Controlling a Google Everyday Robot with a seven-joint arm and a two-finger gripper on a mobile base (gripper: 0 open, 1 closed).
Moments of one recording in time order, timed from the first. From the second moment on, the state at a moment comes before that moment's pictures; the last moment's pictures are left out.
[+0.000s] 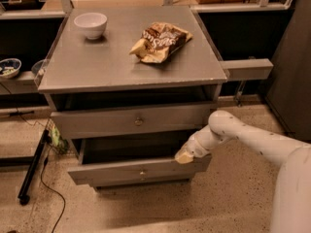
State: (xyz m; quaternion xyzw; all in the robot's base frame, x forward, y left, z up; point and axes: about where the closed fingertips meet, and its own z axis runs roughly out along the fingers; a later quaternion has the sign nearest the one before) arm 0.605 -0.107 0.468 -0.55 0.78 0.24 0.19
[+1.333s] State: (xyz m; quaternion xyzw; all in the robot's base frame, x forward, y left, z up) arm 0.504 -0.116 0.504 -0.53 0.77 0.29 0.20
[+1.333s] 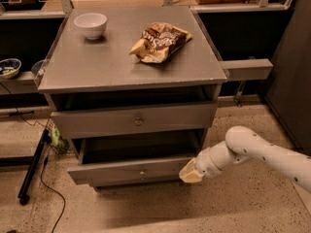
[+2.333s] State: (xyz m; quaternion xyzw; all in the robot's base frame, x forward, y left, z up) arm 0.504 -0.116 0.503 -0.53 0.77 0.29 0.20
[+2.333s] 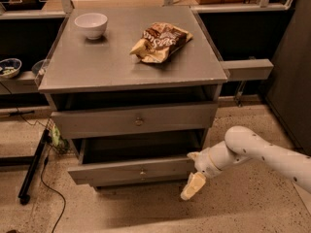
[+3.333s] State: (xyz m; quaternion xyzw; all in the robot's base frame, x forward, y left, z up) arm 0.532 -0.112 0.475 -0.51 0.79 0.29 0.18
